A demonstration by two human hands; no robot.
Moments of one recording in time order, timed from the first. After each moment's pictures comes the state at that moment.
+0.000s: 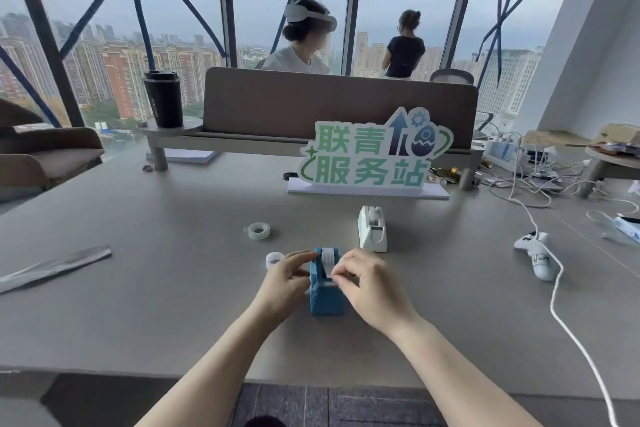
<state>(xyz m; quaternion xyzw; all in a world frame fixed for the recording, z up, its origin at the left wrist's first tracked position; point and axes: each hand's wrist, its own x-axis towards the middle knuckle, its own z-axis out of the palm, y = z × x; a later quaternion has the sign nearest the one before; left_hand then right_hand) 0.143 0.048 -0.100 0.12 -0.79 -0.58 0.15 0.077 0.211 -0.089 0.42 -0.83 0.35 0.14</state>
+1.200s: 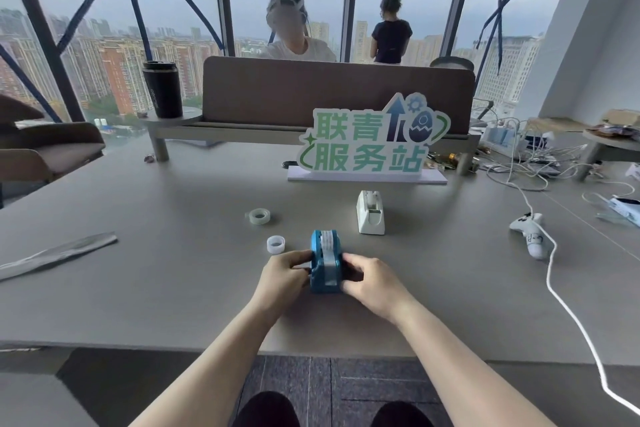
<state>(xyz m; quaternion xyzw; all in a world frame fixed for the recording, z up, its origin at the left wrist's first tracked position) 0.155 0.057 -0.115 0.21 -0.73 -0.64 0.10 0.080 0.223 -0.108 0.31 -0.86 0.39 -0.10</state>
